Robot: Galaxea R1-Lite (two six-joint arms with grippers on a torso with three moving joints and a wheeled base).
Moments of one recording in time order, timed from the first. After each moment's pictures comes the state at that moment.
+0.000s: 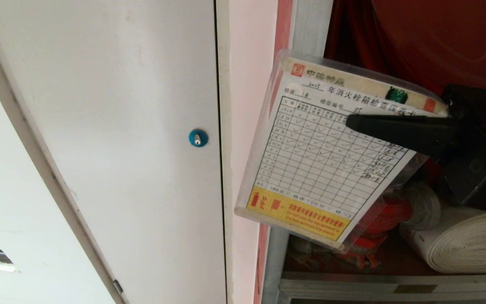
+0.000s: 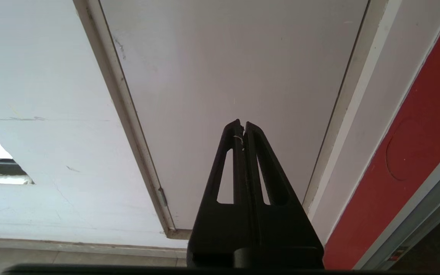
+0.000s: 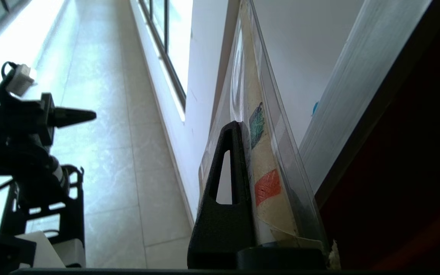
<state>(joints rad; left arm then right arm) -0.01 0.00 0.00 0.00 0.00 0.02 0.53 1.27 -0.96 -0.39 0.62 -0.12</state>
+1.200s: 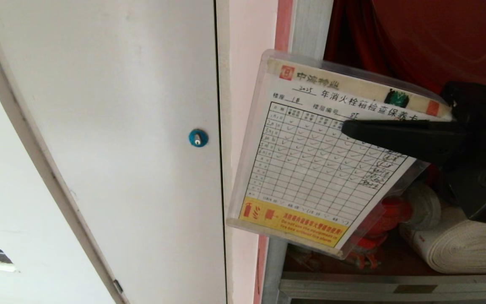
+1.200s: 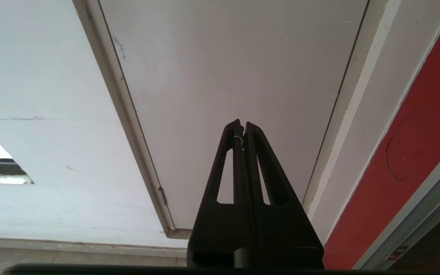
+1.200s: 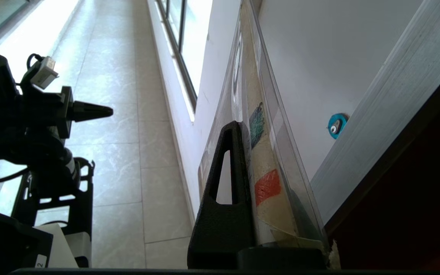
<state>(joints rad) -0.01 0.00 0.00 0.00 0.00 0.02 0.58 1.27 -0.98 -0.35 0.63 -0.16</state>
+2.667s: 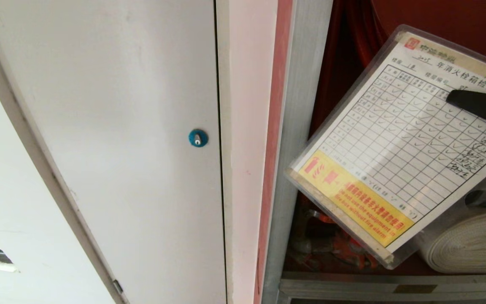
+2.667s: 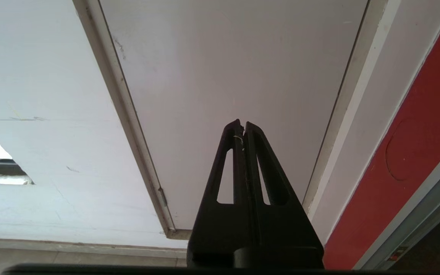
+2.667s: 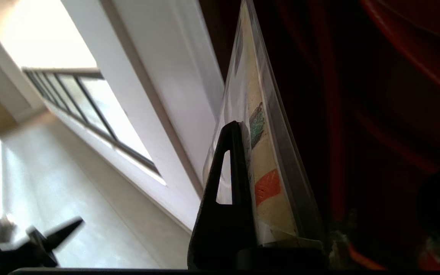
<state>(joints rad) -0.01 0.00 0.00 0.00 0.00 0.02 0.47 1.03 -0.84 -0.37 0.21 0.35</state>
